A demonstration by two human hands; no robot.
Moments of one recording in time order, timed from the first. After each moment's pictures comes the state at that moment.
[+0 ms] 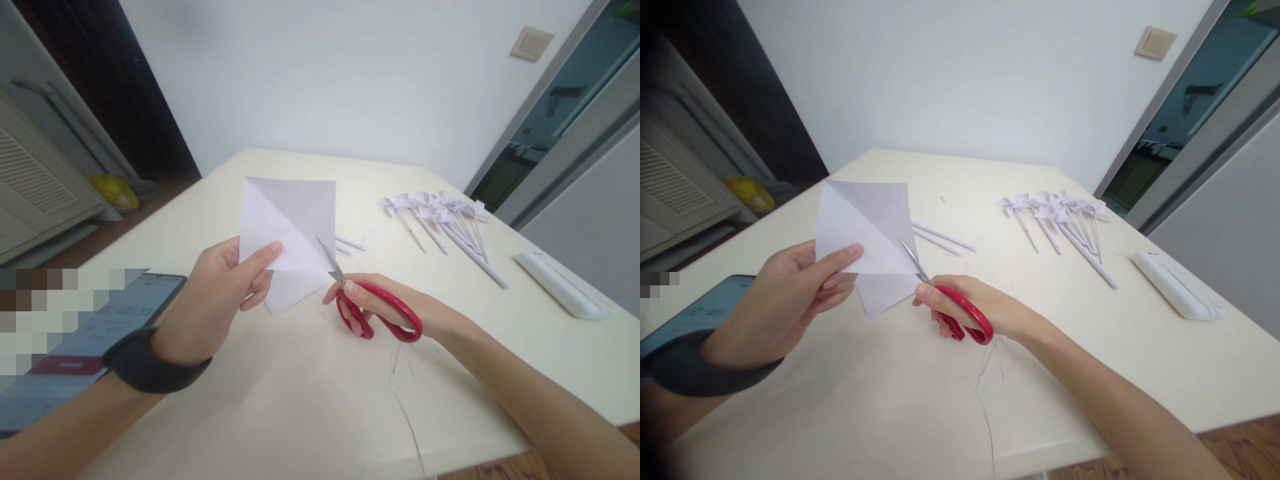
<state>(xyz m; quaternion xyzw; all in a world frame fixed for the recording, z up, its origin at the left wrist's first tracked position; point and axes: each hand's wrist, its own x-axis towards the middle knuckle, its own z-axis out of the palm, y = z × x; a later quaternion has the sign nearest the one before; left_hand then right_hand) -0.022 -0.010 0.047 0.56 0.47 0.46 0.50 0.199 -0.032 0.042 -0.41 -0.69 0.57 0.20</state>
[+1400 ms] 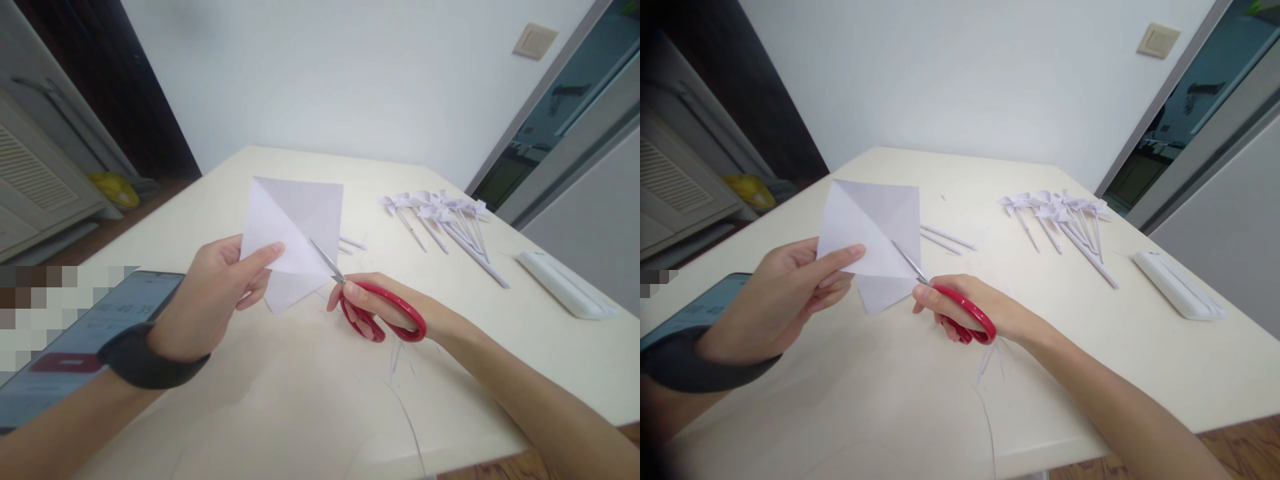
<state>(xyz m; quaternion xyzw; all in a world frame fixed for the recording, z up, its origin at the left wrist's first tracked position) -0.023 -0.010 0.050 0.56 0.50 0.45 0.49 0.199 -0.031 0.038 -0.40 -0.71 0.54 0.18</state>
